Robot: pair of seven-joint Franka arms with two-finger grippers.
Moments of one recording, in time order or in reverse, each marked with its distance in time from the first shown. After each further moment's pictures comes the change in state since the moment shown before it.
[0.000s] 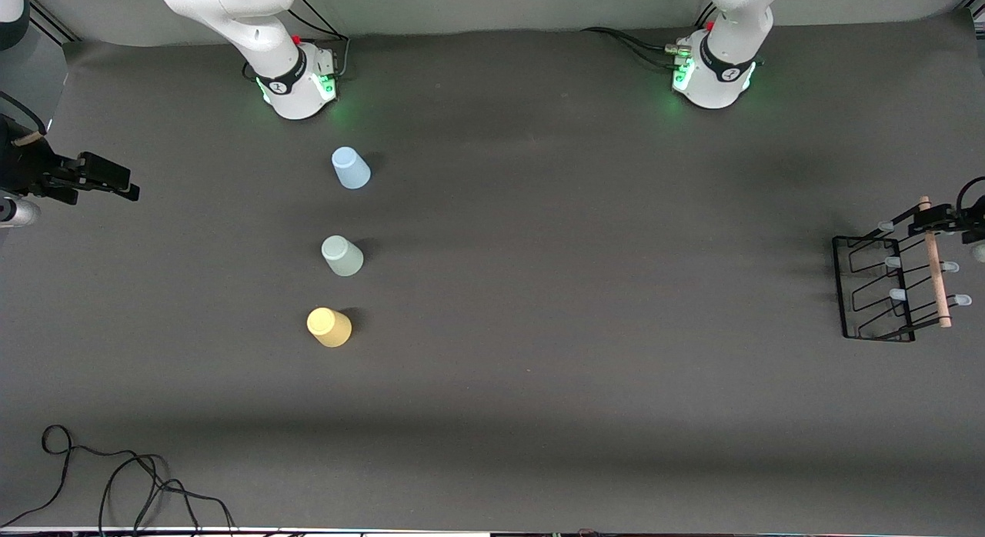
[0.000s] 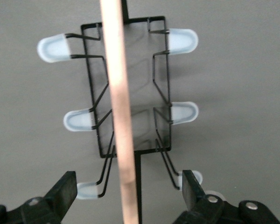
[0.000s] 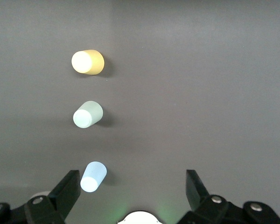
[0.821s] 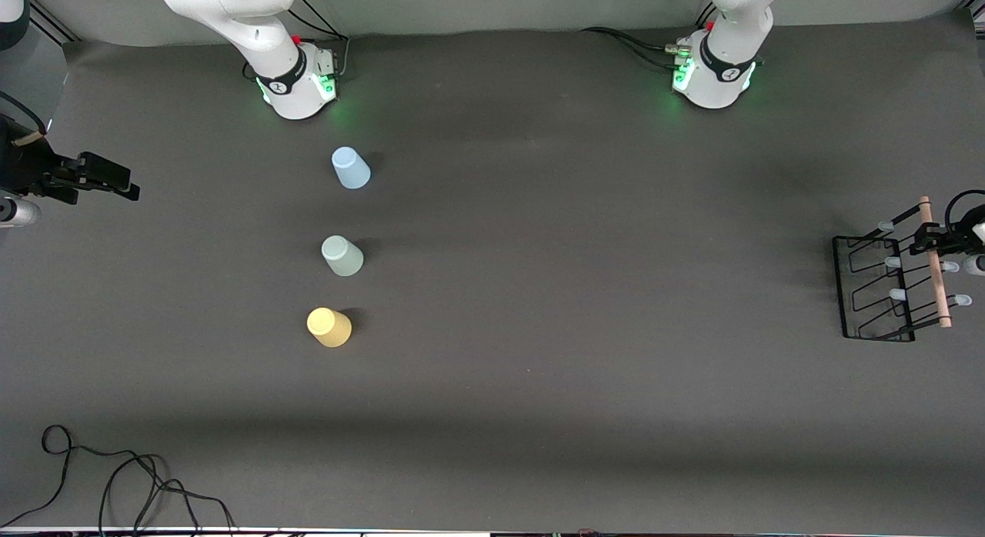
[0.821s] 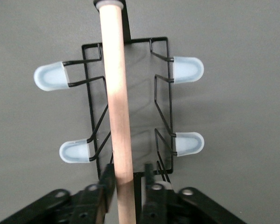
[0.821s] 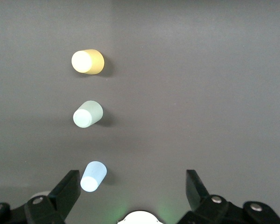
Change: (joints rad) left arm -0.003 0.037 -0.001 -0.001 -0.041 0.089 0.001; right arm 0.000 0.000 0.000 0.000 0.000 -0.001 0.000
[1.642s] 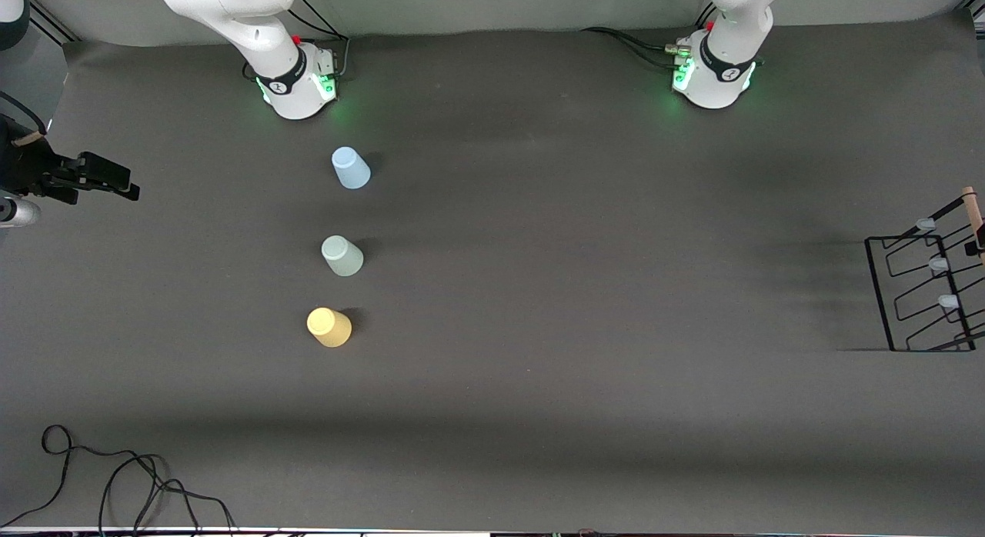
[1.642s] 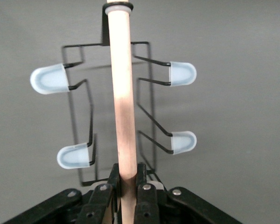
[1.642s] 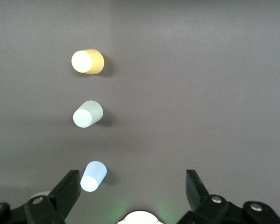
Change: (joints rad) left arm -0.041 -0.018 -0.008 0.294 -0.080 -0.346 -0.091; right arm 0.000 0.000 0.000 0.000 0.000 0.000 0.000
